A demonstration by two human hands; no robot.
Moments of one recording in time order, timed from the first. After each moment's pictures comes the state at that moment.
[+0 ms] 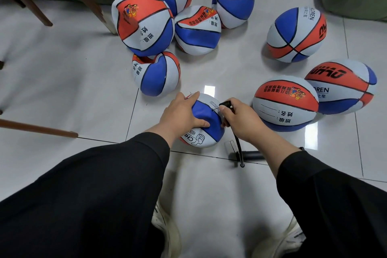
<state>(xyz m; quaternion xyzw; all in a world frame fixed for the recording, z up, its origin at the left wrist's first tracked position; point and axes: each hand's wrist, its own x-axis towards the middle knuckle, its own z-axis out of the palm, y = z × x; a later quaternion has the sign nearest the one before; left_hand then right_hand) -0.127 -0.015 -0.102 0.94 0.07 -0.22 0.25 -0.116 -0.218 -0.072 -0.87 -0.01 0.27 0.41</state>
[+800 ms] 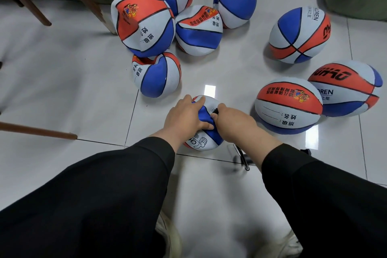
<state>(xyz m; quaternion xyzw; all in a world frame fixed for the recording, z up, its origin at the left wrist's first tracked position) -0.129 -0.028 -0.101 0.95 0.03 -0.21 0.22 -0.106 -0.184 -0.081 -0.94 -0.09 0.33 0.09</state>
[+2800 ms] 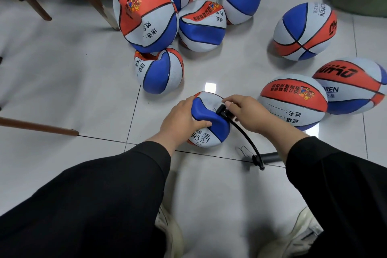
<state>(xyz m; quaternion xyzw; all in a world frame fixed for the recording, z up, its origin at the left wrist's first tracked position) -0.148 -0.012 -0.109 0.91 0.10 -0.18 0.37 -0.087 -0.224 -0.091 -0.88 -0.06 0.30 0.37</state>
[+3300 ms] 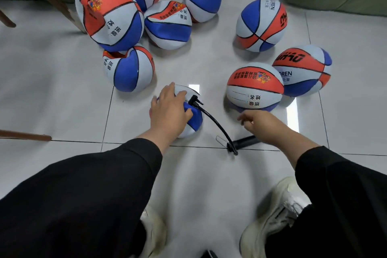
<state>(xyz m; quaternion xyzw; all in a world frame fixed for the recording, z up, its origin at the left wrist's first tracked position) -0.157 -0.073 -0.085 0.98 0.04 -0.13 0.16 -0.147 -0.354 -0.093 -0.92 -0.03 0.32 0.24</state>
